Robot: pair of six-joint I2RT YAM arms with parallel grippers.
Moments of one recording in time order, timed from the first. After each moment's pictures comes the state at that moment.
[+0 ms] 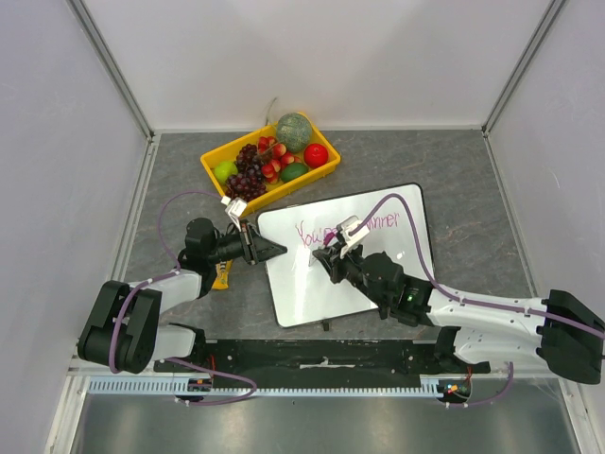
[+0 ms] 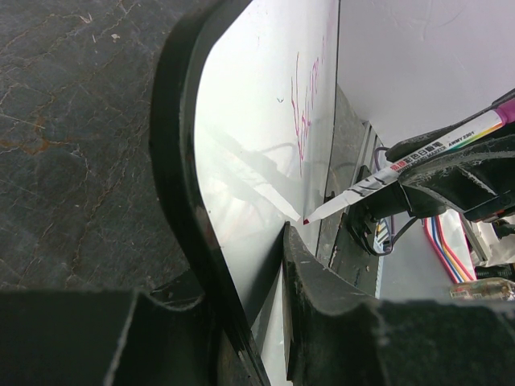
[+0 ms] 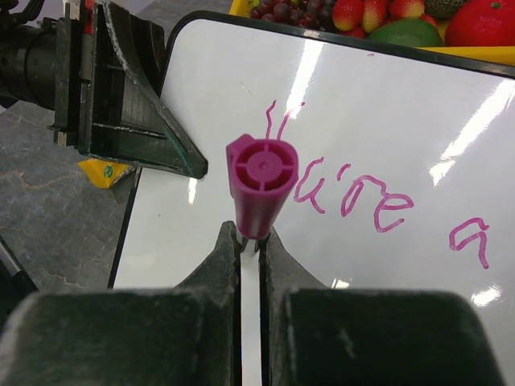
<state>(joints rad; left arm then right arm) -0.23 1.30 0.32 0.76 0.93 -0.61 1.11 1.10 0.53 0.41 0.39 0.21</state>
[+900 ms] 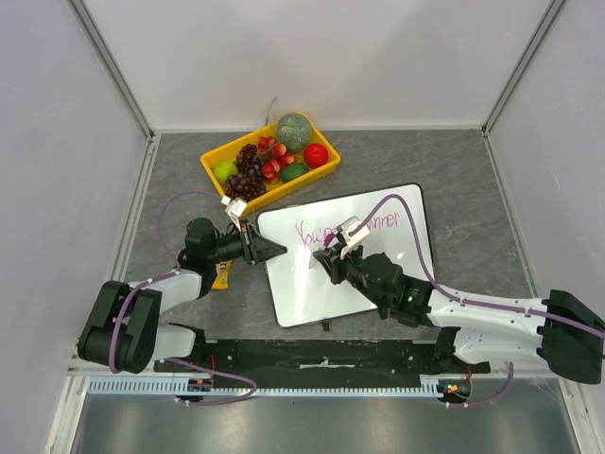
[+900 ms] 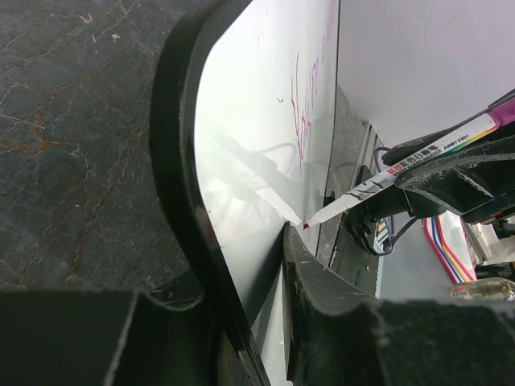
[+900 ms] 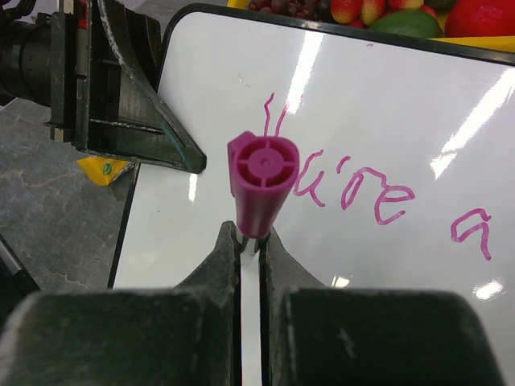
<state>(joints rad) -0.23 1.30 0.32 0.76 0.93 -0.61 1.12 1.09 0.52 0.40 0.39 0.23</state>
